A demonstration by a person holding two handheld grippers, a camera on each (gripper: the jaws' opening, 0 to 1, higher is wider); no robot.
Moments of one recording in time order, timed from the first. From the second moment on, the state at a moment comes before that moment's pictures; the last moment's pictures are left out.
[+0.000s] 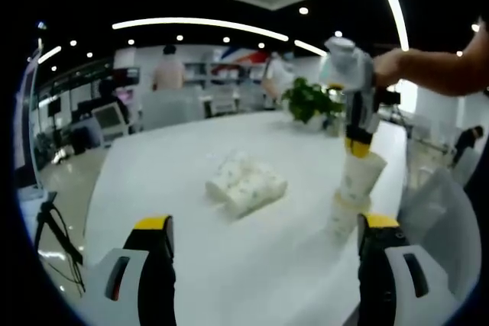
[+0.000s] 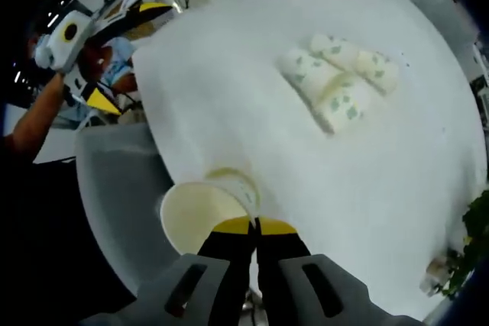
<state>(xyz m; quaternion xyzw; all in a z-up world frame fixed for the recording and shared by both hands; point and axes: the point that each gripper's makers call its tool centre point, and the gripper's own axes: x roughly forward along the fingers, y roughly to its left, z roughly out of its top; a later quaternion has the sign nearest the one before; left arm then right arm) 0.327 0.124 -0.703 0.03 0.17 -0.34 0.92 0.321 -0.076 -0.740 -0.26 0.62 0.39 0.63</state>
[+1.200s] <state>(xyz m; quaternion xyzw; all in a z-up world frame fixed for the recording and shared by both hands) 0.327 0.120 -0.706 0.04 0.17 -0.35 0.92 0.323 -0.065 -0.744 -0.23 0.58 0.42 0.66</state>
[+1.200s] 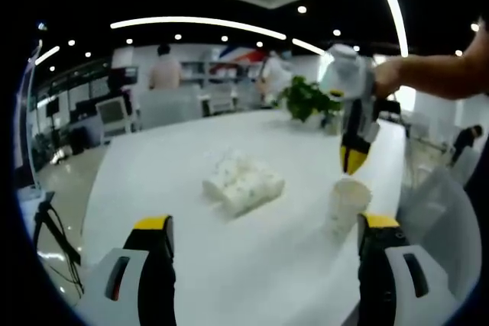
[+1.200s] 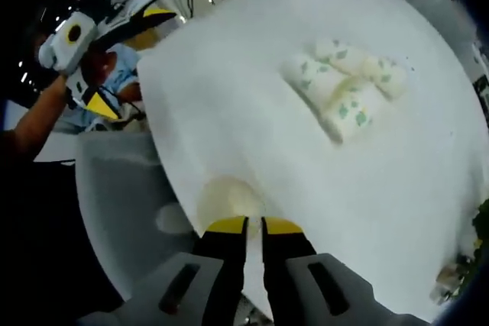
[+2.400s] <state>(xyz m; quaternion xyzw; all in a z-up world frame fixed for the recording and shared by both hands) 0.341 0.120 -0.692 0.06 0.17 -0.36 0.92 0.368 -0.135 -0.666 -0.09 0.25 0.38 0.89</state>
